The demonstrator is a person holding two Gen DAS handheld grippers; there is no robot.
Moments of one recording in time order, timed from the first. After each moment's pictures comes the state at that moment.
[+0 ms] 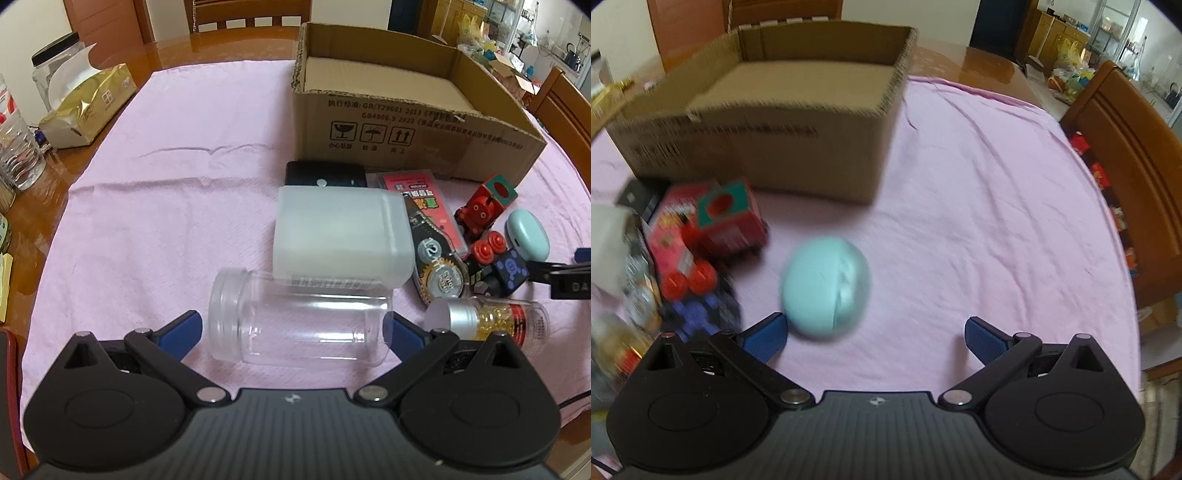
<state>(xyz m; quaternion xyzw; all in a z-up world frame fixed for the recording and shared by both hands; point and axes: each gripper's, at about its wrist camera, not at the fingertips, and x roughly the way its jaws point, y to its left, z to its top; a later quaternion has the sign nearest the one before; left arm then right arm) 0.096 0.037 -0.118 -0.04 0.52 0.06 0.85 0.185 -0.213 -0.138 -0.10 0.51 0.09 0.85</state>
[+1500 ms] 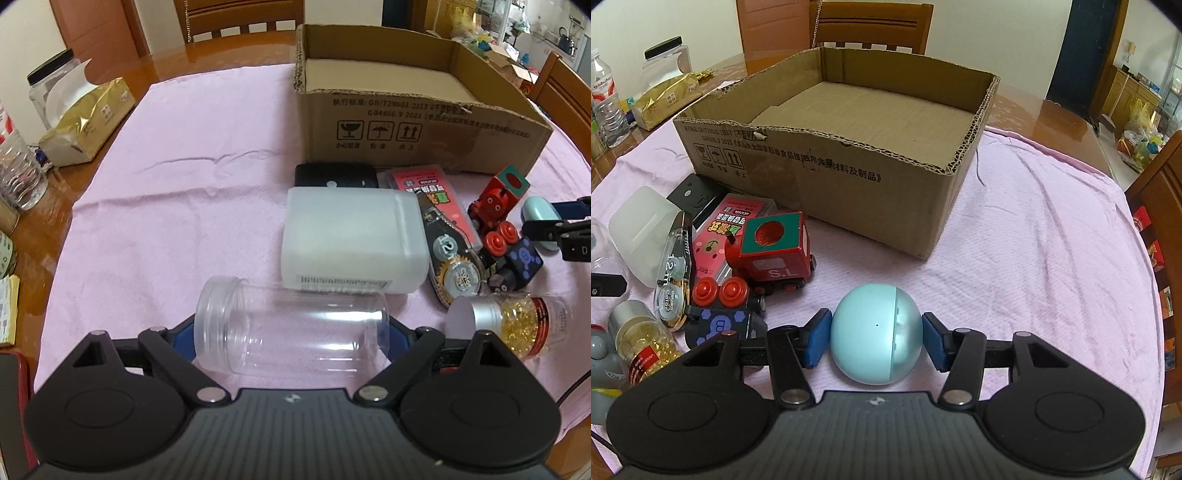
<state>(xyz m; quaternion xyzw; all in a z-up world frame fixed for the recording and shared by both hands) 0.100 0.040 -0.121 0.00 0.51 0.06 0.86 0.206 -0.195 -0.137 -0.14 0.46 0.23 0.85</state>
